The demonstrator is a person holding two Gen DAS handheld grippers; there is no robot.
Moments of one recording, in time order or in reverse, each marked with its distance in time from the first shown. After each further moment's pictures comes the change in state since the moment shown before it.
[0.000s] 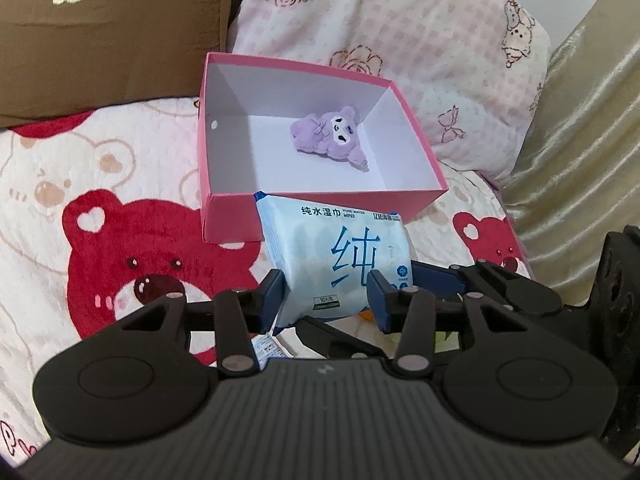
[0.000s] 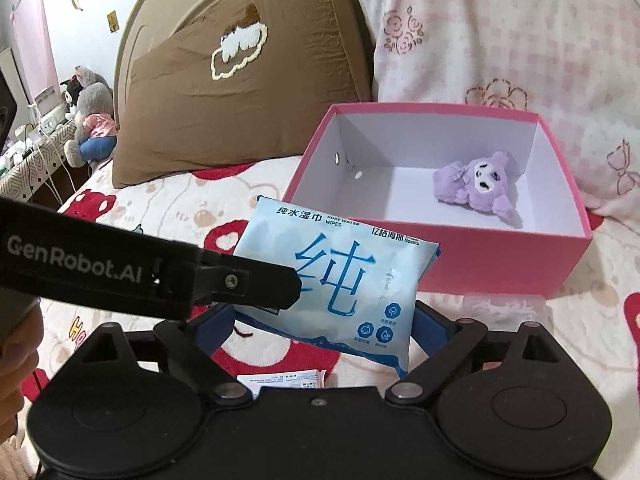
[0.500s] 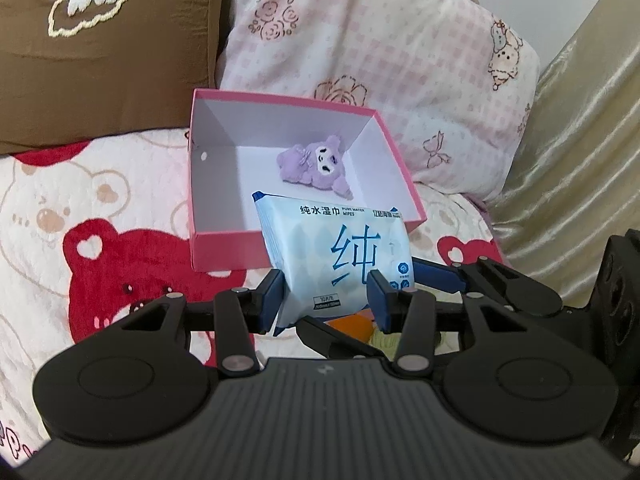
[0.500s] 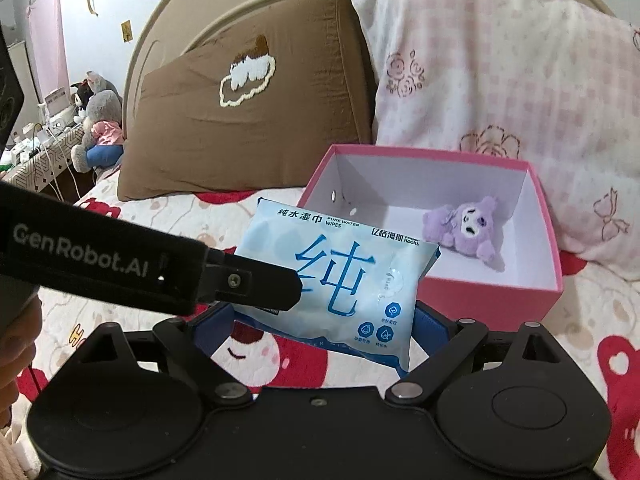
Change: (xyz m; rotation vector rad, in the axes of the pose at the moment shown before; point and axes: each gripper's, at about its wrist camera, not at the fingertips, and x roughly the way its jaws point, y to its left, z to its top) left arm -0.020 -0.024 0.024 0.001 -0.044 0.000; right arm -0.027 -0.006 0.025 -0.062 -0.057 -0.008
